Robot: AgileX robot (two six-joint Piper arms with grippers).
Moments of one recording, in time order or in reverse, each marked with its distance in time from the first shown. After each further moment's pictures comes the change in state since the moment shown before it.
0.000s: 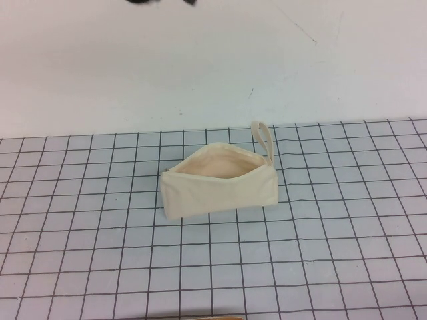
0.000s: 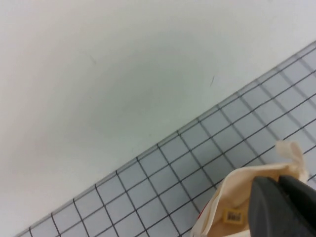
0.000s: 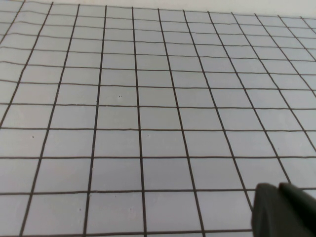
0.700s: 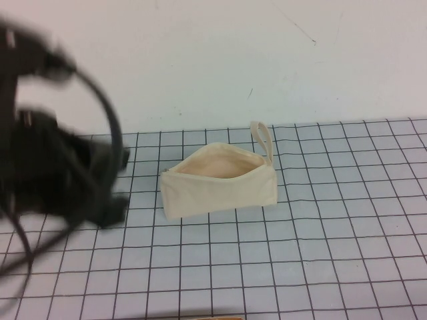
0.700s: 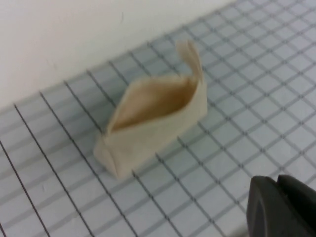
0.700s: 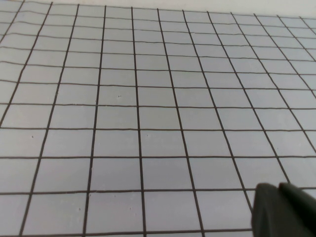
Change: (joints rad) right arm 0.000 0.000 0.000 0.000 0.000 0.000; left arm 0.000 -0.696 1.064 -0.275 -0.474 0.023
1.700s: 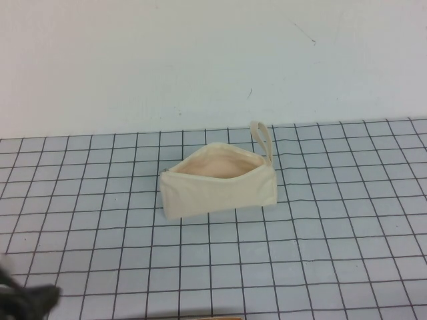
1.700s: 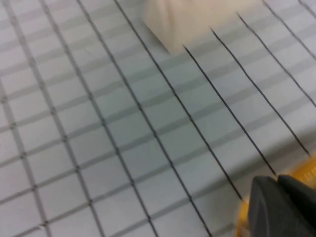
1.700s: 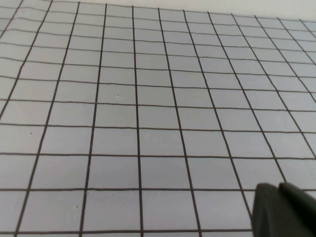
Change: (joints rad) right arm 0.000 0.000 0.000 0.000 0.000 -0.022; left arm 0.144 -0.360 0.614 0.005 -0.126 -0.002
